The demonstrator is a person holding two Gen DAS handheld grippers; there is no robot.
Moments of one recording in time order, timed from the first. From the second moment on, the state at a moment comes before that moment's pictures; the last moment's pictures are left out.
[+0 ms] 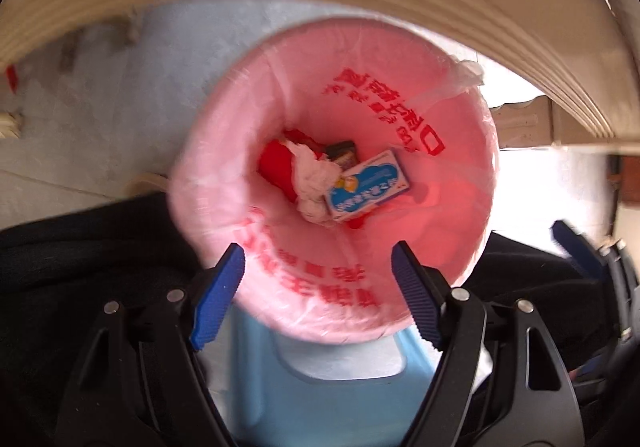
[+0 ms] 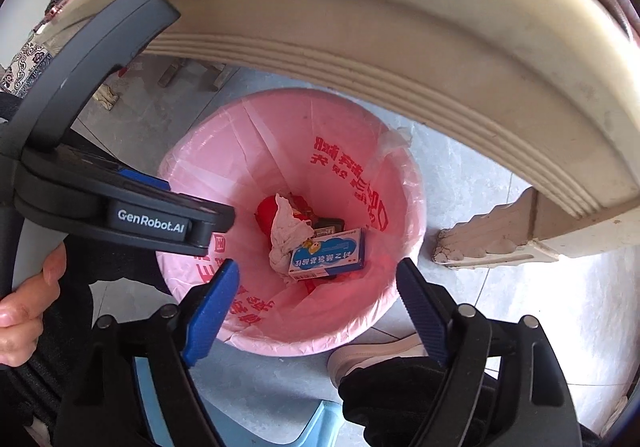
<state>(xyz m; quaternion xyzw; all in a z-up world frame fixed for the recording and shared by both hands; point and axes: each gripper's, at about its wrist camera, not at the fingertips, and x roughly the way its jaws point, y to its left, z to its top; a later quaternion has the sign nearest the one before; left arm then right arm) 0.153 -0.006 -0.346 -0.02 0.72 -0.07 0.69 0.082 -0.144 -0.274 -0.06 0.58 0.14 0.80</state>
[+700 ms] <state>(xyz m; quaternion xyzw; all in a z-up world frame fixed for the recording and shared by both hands) 0.220 -0.046 0.030 0.34 0.41 -0.23 0.81 0.092 -0.176 -0.003 0.06 0.42 0.08 0.90</state>
